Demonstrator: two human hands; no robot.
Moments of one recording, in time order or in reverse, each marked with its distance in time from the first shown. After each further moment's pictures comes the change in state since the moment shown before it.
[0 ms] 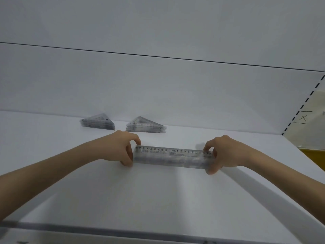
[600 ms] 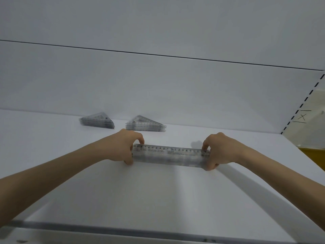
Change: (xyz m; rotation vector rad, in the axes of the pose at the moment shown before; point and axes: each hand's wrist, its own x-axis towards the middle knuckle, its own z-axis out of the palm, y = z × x) left_hand 0.004 0.012 0.006 0.132 0.066 0.022; right_hand 0.001 -0.019 -0.002 -0.003 0.008 0.085
